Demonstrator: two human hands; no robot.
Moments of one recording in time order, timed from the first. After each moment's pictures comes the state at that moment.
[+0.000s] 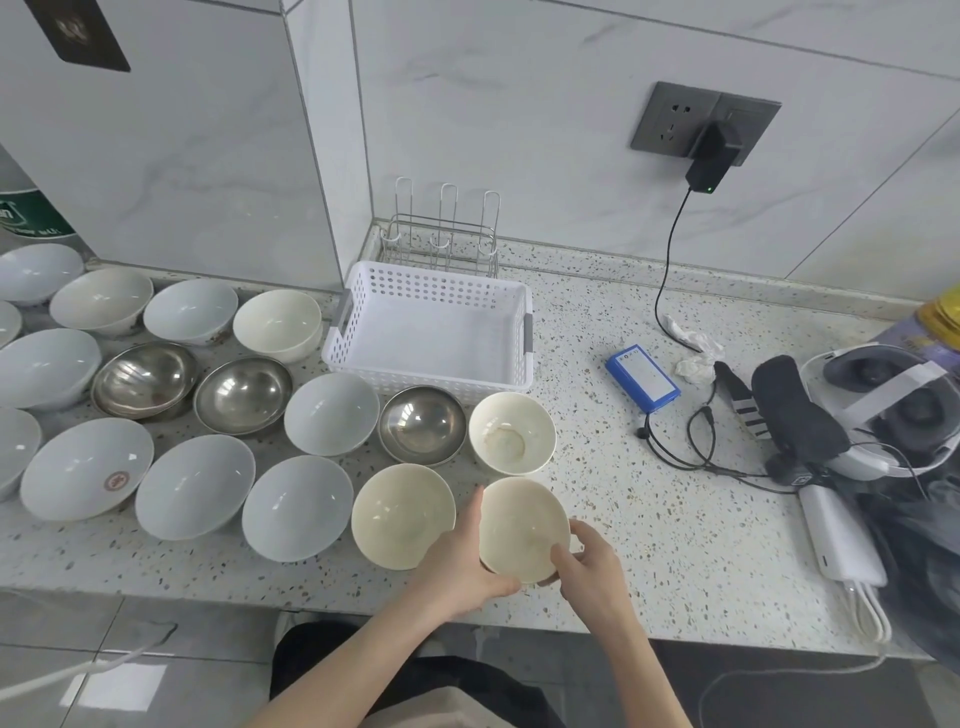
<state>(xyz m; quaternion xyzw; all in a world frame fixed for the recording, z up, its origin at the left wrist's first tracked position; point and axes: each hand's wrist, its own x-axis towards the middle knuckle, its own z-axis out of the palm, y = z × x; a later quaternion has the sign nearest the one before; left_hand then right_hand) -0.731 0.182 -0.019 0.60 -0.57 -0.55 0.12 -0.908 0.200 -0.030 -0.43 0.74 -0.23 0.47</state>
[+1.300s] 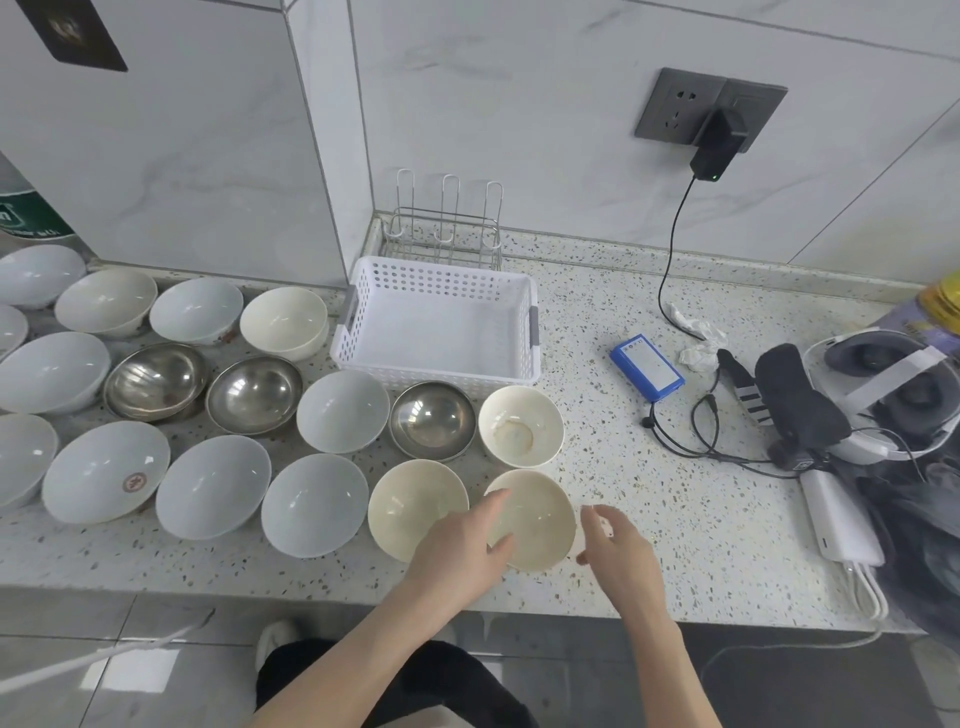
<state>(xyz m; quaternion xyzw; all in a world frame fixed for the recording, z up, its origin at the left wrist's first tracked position) -0.715 0.179 -0.006 0.60 -0.68 -0.41 0.08 -0.909 0.196 -0.009 -0.40 0.82 -0.16 0.38</state>
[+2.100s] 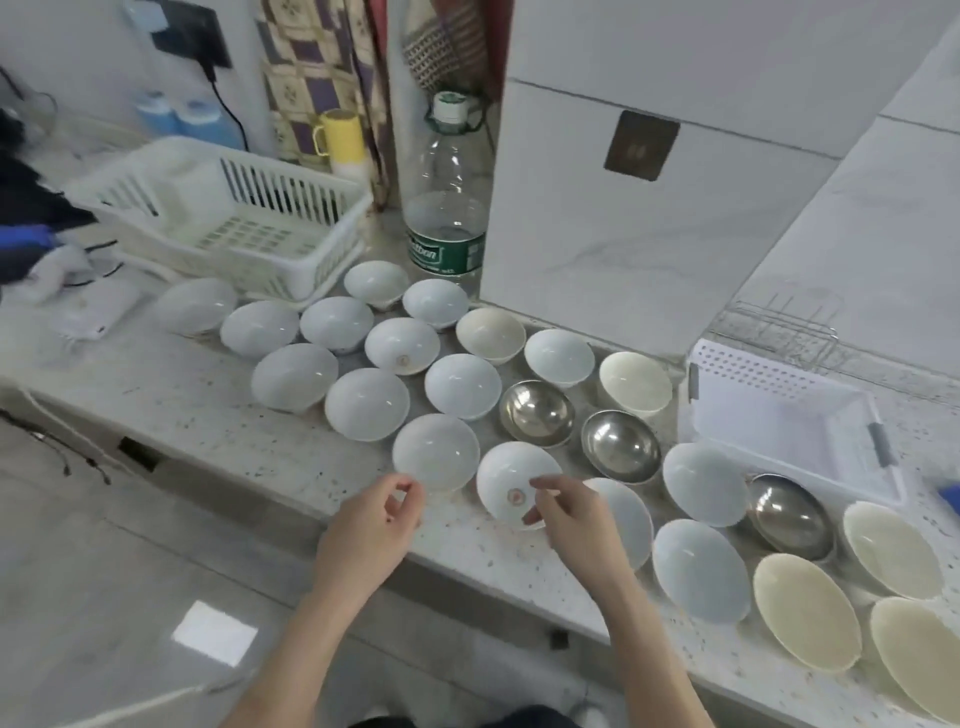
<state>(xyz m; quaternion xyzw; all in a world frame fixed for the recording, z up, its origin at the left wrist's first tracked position) -0.230 0.240 0.017 0.77 -0.45 -0.33 0.30 -0.446 0.169 0.033 -0.60 0.61 -0.22 0.47</state>
